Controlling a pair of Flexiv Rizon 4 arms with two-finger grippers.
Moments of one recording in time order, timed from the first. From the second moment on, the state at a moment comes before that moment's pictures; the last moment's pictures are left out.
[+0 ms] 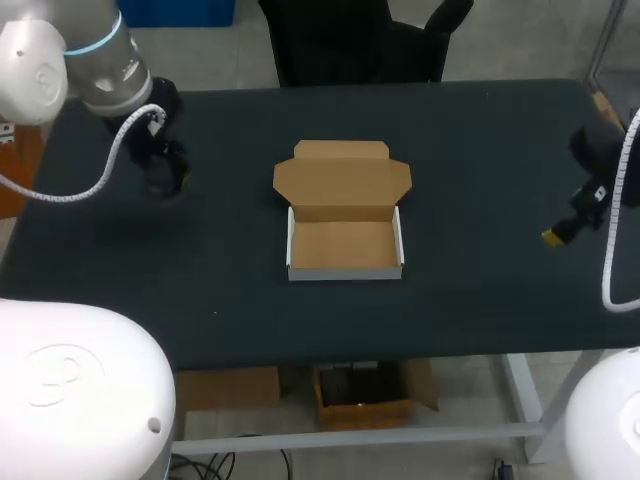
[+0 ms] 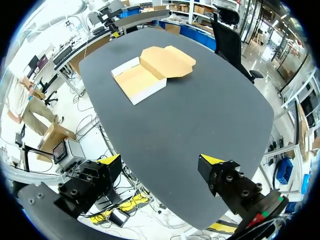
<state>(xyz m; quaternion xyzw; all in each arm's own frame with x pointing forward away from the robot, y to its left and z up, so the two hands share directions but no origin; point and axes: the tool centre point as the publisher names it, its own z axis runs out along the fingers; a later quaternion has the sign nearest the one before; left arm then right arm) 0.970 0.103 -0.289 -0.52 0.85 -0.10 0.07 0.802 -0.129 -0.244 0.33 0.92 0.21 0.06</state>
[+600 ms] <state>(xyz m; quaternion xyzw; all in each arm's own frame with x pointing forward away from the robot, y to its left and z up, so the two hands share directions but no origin) 0.944 0.070 -0.286 -0.49 0.86 -0.08 0.10 0.798 -0.130 -0.246 0.33 0.92 0.21 0.06</state>
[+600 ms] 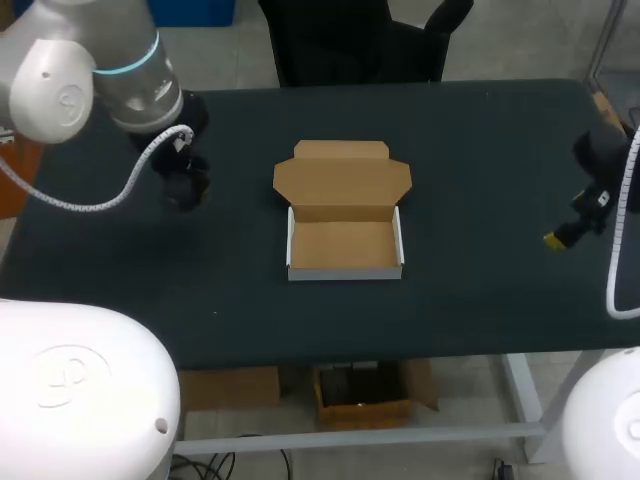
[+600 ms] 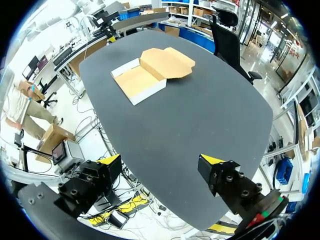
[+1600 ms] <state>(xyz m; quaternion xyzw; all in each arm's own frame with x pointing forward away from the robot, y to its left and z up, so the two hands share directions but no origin) 0.928 -0.037 -0.285 -0.37 0.92 -0.09 0.06 0.811 -0.099 -0.271 0.15 0.95 0.25 0.11</state>
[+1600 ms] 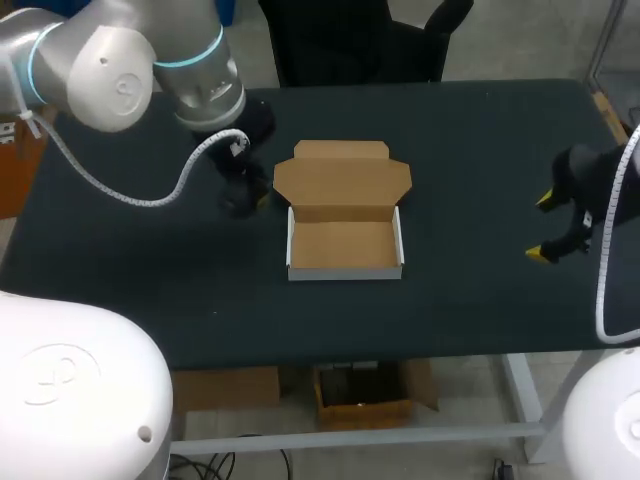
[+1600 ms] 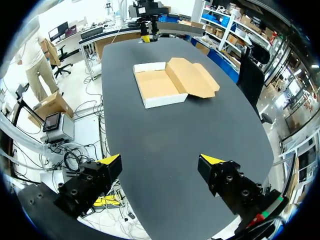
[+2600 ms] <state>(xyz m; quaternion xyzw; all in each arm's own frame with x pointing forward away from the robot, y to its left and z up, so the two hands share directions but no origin) 0.924 -0.110 -0.313 -0.32 0.94 -0.08 0.06 0.826 -0.072 -0.306 0.12 0.95 0.29 0.06</state>
